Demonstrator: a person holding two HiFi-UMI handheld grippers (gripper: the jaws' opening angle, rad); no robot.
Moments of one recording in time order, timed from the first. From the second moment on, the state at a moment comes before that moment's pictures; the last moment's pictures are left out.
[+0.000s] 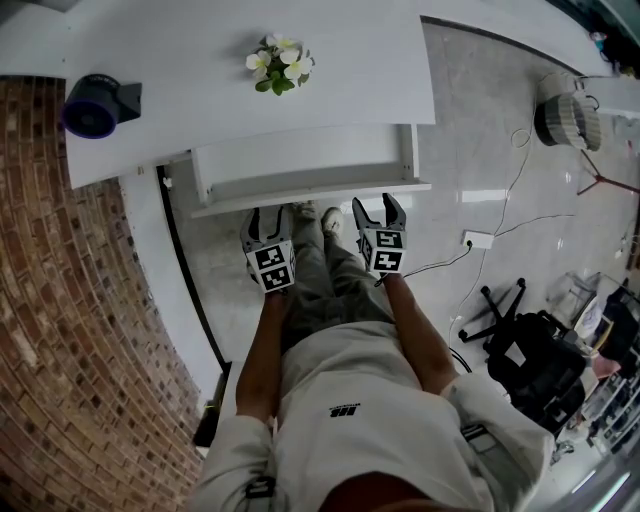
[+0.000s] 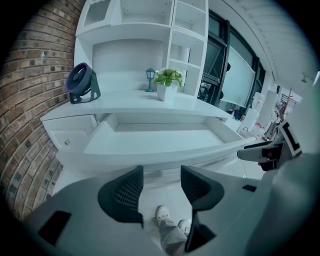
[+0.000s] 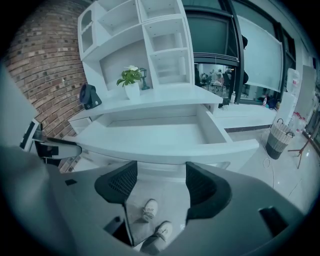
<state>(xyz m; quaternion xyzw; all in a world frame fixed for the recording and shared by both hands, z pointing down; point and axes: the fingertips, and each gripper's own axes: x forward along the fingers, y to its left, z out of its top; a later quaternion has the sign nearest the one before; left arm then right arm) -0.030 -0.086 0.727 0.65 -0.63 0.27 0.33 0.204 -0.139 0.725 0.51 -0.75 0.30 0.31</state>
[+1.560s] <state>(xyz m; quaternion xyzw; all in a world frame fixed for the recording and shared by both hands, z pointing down) -0.043 -0.146 0.727 0.66 -0.63 0.26 0.32 0.196 -0.200 0.729 0.52 -0.74 0.29 0.30</state>
